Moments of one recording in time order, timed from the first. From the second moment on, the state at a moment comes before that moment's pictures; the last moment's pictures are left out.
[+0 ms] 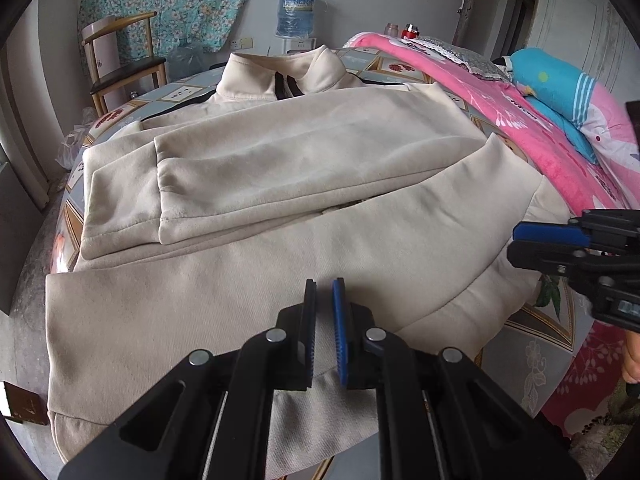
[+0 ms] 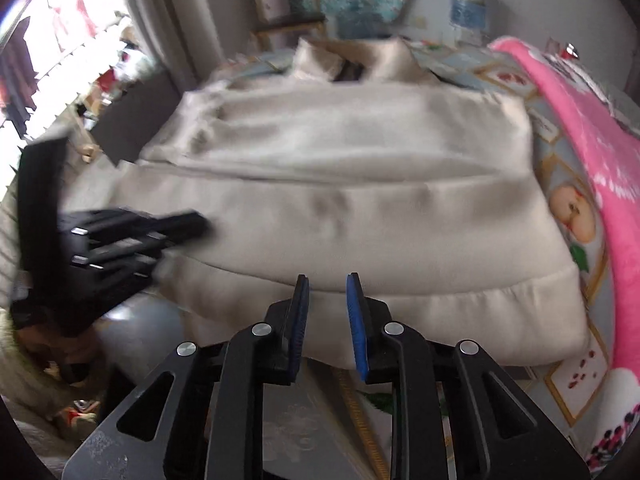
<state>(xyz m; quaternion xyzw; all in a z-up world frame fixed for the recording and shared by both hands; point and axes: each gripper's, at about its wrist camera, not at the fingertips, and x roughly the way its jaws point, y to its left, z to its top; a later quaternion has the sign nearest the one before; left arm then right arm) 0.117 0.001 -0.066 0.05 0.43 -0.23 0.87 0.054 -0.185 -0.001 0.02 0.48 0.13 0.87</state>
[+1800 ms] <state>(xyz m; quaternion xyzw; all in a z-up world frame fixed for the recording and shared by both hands) 0.104 0.121 -0.066 -0.10 0.47 -0.13 0.86 0.058 -0.313 -0.037 0.12 0.48 -0.05 0.87</state>
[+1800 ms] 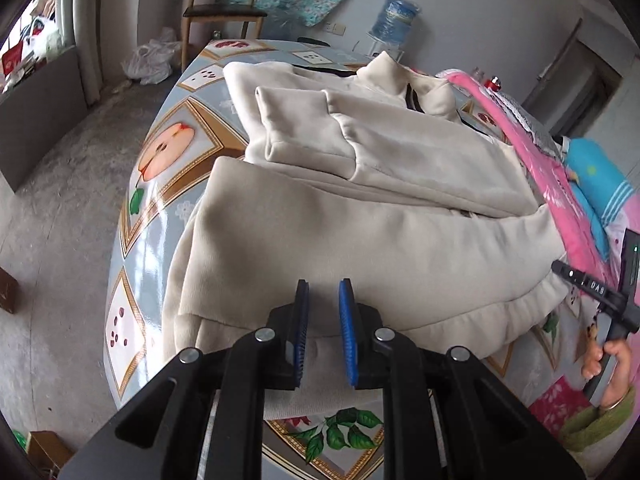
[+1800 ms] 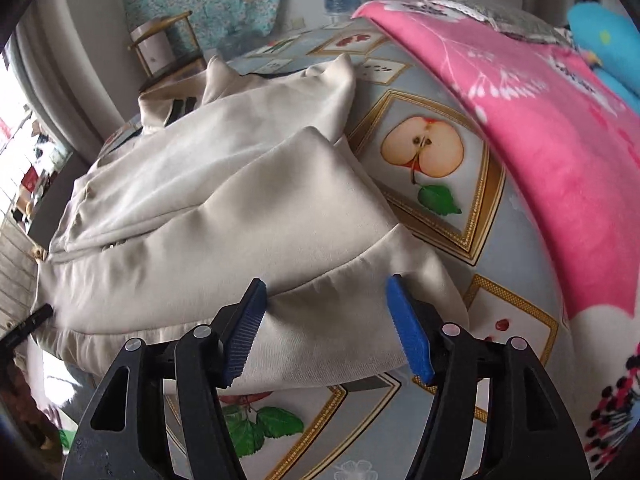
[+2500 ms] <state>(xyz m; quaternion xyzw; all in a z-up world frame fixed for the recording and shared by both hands) 0.169 0.101 0.032 -0.01 0.41 -0.07 0.91 0.105 -0.309 0.023 0.18 0.45 0.06 0.87</state>
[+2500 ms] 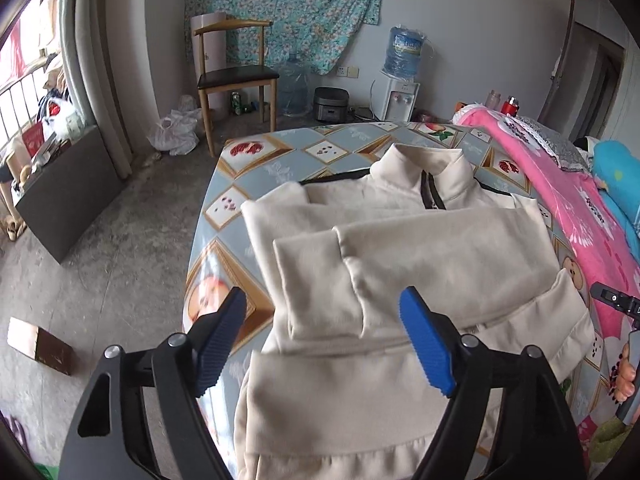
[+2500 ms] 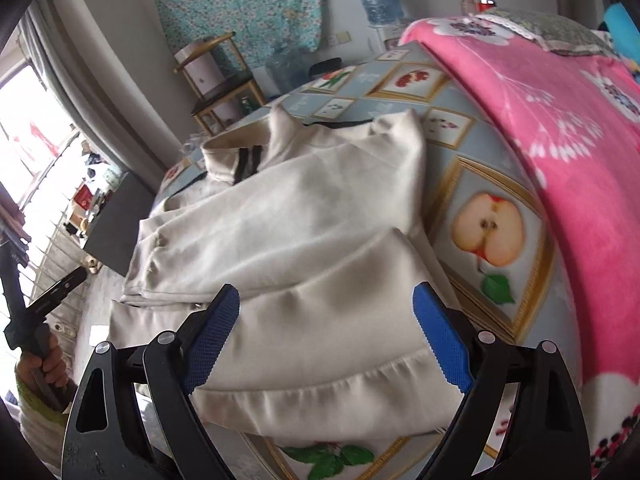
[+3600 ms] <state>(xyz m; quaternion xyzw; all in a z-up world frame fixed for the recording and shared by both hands) 0.469 -0.047 -0.032 0.12 0.51 -0.04 0.85 0.456 -0.257 -0.034 0.06 0.62 0.07 0.78</state>
